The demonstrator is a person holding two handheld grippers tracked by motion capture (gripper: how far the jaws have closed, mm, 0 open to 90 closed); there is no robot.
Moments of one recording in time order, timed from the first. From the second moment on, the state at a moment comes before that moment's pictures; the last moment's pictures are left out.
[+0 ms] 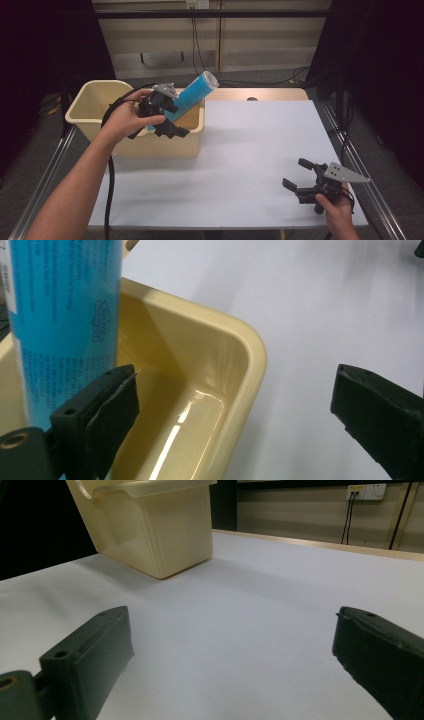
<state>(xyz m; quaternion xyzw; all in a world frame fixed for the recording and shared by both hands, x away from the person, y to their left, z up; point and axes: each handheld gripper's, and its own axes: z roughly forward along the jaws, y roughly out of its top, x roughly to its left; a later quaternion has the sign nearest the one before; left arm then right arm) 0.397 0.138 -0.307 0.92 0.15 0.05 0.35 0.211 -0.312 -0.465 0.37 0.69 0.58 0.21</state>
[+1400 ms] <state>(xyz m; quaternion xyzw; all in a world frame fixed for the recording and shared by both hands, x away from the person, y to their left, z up) 0.344 0.167 -0.342 0.88 0.14 0.04 0.45 0.210 -0.310 -0.463 0.37 0.69 0.58 0.22</state>
